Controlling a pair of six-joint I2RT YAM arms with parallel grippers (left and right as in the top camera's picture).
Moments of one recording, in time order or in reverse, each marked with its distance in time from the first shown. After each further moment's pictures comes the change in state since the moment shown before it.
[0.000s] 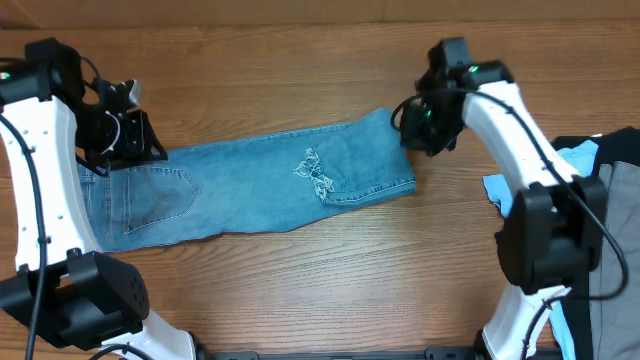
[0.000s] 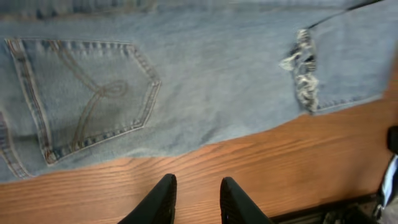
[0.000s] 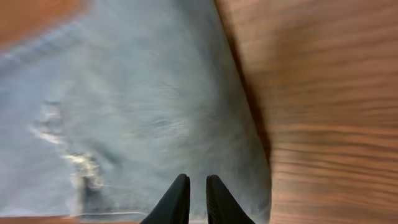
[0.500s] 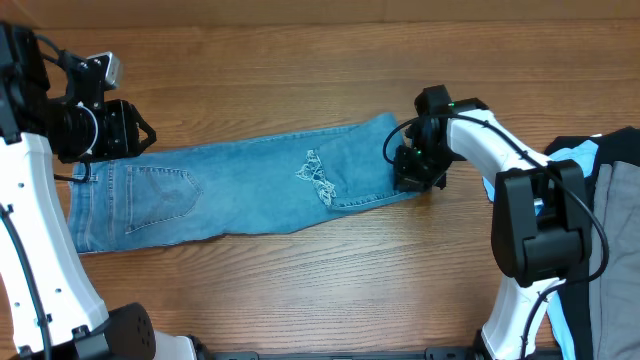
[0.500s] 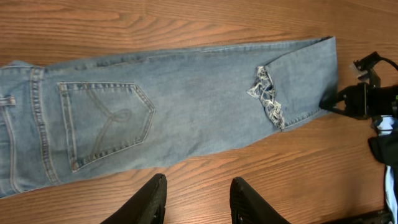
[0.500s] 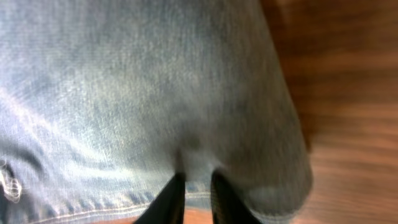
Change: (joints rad) left arm 0.000 -0.170 0.130 -0.045 0.036 0.013; right arm -0.010 0.028 -0.200 0.036 -0.048 -0.028
